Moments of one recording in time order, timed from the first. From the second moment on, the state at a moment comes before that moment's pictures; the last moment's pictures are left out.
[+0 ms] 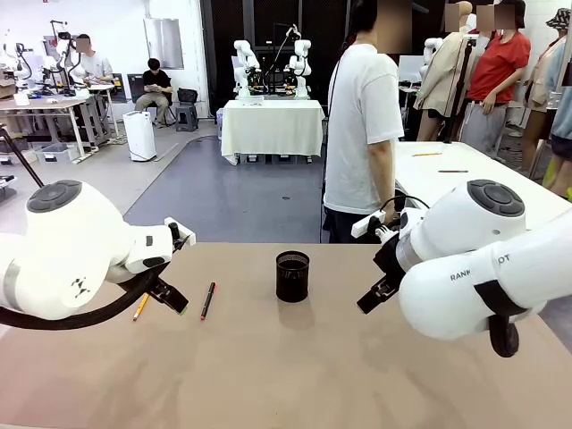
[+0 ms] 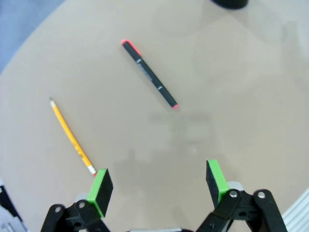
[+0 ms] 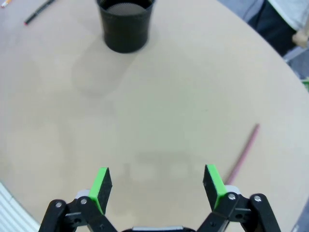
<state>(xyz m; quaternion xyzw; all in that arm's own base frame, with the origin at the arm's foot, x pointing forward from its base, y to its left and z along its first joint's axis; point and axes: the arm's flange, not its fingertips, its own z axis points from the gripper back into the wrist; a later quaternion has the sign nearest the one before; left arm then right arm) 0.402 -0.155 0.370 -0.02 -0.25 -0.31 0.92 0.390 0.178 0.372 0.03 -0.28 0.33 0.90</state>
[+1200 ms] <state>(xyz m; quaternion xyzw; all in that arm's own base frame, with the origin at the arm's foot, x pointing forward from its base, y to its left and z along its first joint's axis) 0.417 -0.049 0.538 -0.12 -0.33 -0.43 0.83 0.404 -0.033 0.497 0.22 -0.34 0.42 0.81</state>
